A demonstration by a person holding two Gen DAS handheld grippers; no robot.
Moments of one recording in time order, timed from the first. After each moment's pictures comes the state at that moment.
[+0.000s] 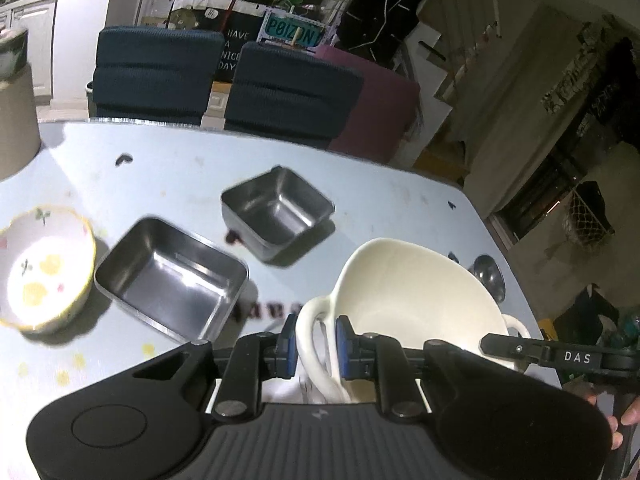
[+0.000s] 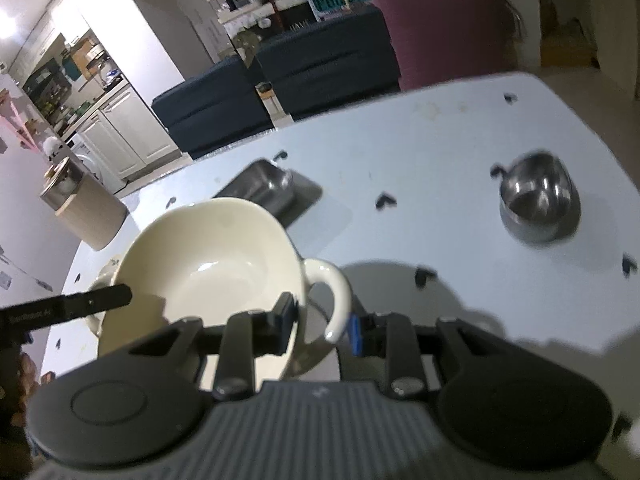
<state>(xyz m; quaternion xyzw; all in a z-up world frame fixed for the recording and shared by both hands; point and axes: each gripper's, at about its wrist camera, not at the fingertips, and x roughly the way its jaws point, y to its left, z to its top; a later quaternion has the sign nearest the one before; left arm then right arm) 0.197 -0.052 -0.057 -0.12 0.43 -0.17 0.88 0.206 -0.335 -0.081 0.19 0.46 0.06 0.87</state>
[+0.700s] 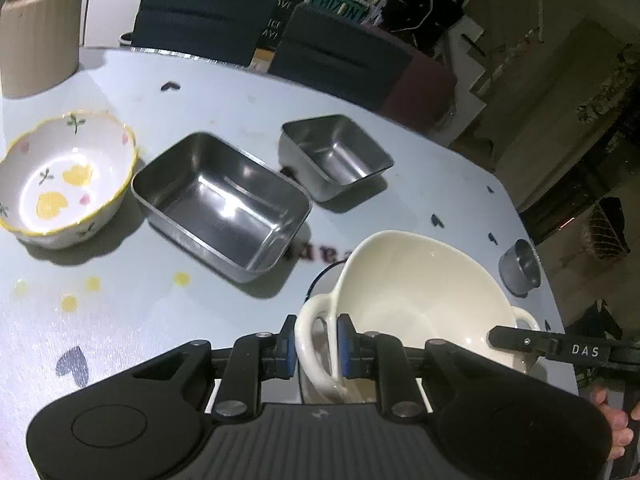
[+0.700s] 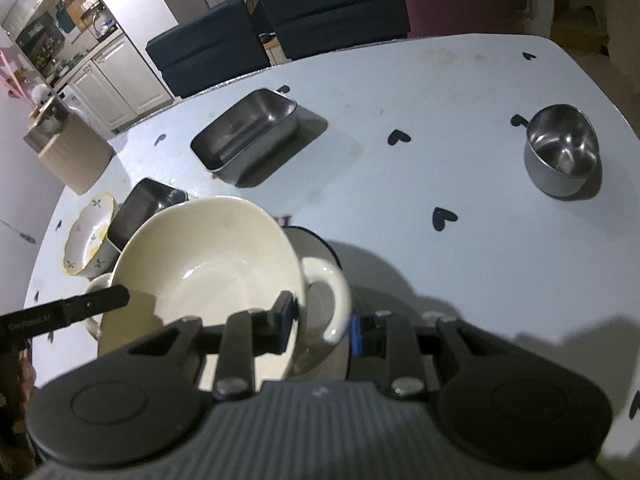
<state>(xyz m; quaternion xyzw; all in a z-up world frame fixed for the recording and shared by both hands) 0.188 -0.019 -0.117 -0.16 0.47 -0.13 0.86 0.214 -0.288 -0.117 0.14 0.51 0.06 0.84</state>
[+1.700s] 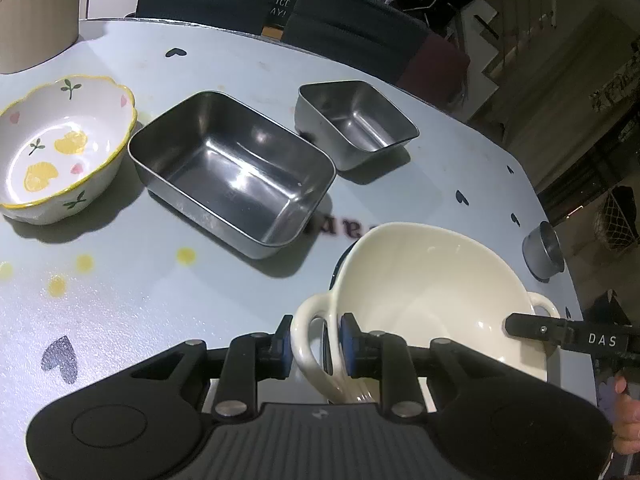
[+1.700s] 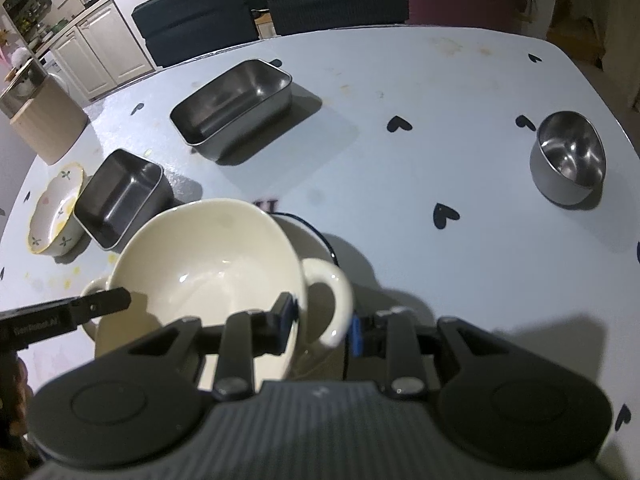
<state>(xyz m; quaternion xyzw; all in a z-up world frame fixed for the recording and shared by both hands) 0.198 -0.021 -0.146 -0.15 0.50 -0.12 0.84 0.232 -0.263 -0.130 0.09 0.54 0.03 0.84</state>
